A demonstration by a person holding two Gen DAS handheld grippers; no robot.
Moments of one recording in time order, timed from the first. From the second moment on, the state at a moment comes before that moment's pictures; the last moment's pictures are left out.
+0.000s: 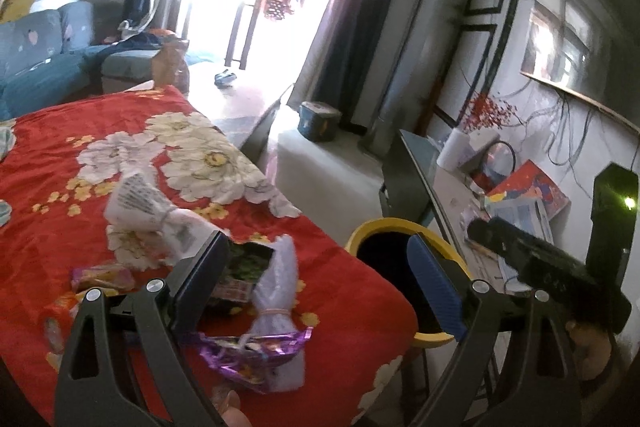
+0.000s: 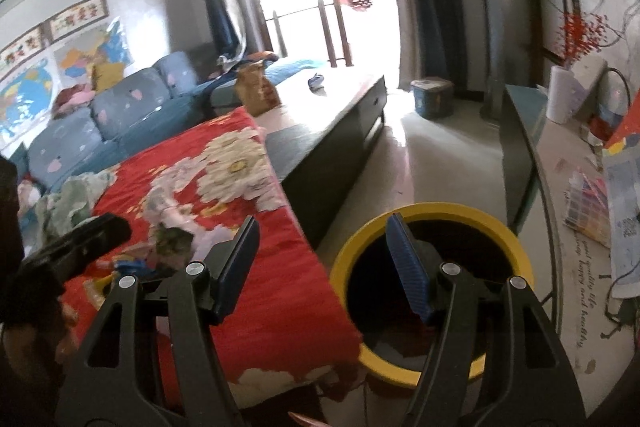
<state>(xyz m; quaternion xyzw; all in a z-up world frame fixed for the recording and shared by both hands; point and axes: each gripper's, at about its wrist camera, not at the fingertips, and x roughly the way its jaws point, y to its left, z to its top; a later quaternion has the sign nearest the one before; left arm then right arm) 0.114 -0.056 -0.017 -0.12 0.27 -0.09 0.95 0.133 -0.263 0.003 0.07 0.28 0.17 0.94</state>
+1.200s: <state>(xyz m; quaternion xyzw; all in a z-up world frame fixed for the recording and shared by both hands) 0.087 0.053 -0.007 -0.10 0.26 0.03 0.96 0.094 -0.135 -0.028 -0.01 0.34 0.33 0.88</state>
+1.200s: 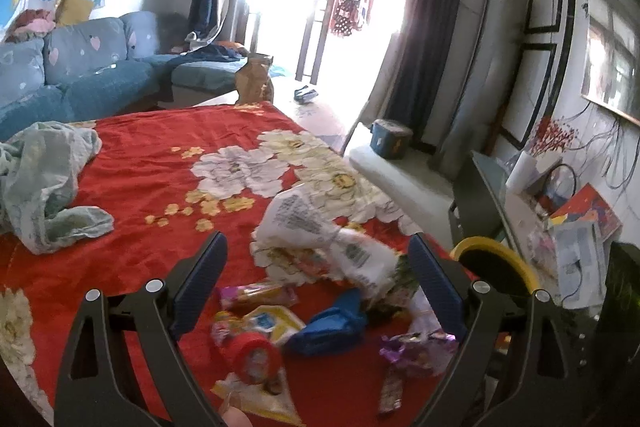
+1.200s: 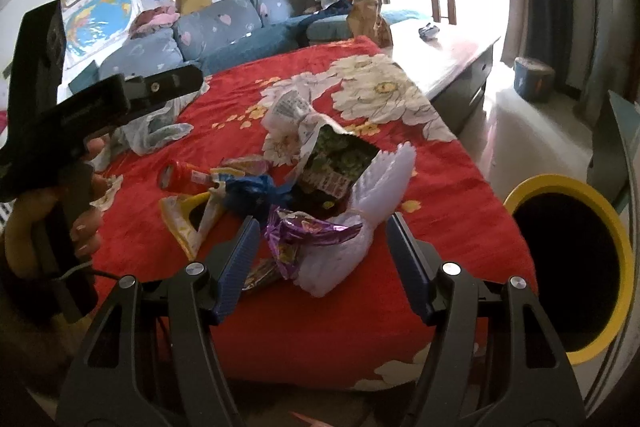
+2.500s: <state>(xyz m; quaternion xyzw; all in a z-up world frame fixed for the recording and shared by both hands) 0.077 0.077 -0.065 -0.08 0.36 0.05 0.93 0.111 -0.111 -0.045 -0.01 0.37 0.34 0.86</state>
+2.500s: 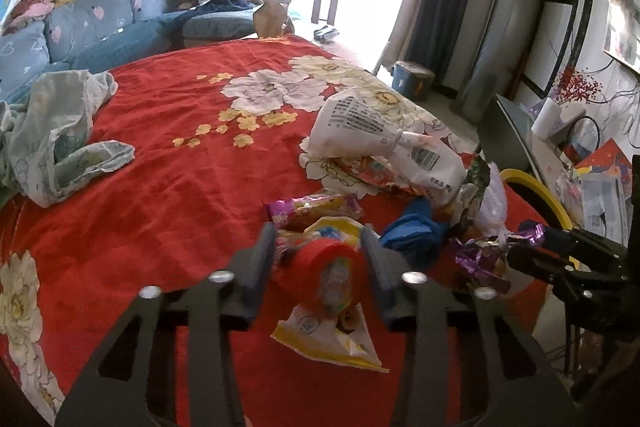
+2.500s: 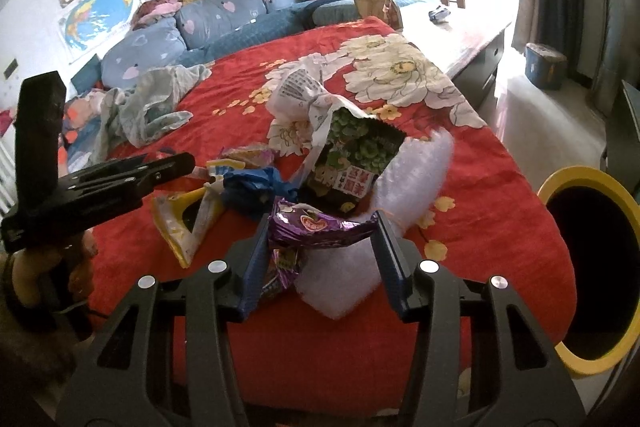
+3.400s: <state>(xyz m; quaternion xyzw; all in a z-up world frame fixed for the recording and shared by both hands) 0.060 0.073 0.004 -0.11 0.27 0.01 0.95 0.105 -0.129 -0.010 0.01 0.32 0.34 0.89</state>
